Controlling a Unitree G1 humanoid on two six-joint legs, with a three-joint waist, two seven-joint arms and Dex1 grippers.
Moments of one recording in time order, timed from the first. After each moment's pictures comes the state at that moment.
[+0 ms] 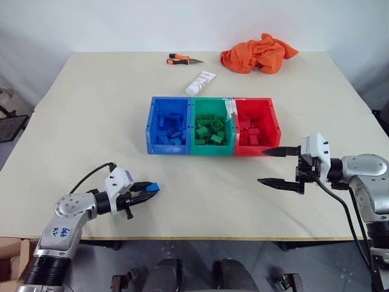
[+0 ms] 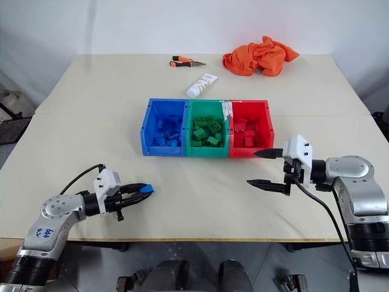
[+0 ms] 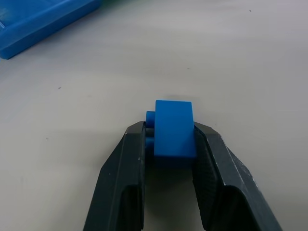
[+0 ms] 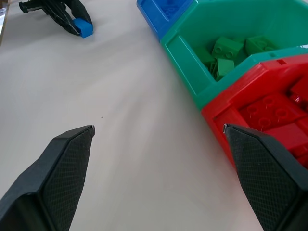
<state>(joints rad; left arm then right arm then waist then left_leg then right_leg) -0.14 0.60 0.05 -0.04 -0.31 0.24 -0.89 -0.38 -0.82 -0.09 0.04 0.42 0.22 1.30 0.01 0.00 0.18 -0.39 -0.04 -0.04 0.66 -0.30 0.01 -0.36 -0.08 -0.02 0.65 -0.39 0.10</state>
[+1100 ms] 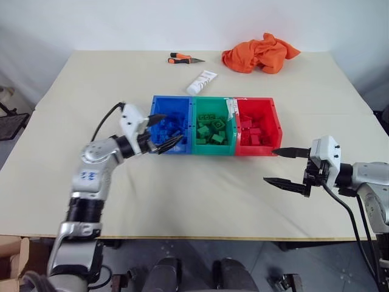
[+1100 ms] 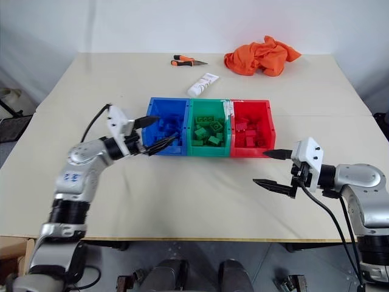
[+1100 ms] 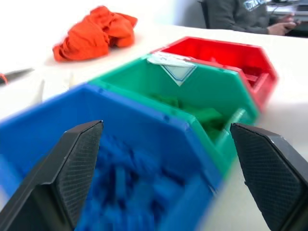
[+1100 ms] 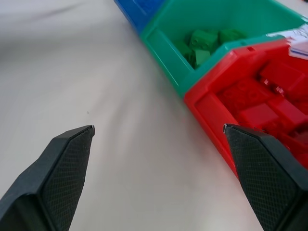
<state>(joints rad) -0.48 0.61 0.12 0.08 -0.41 0.32 -0.92 -0.28 -0.87 -0.18 0.02 0.44 0.22 1.26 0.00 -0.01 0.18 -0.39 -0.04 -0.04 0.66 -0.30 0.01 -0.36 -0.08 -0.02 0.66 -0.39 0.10</state>
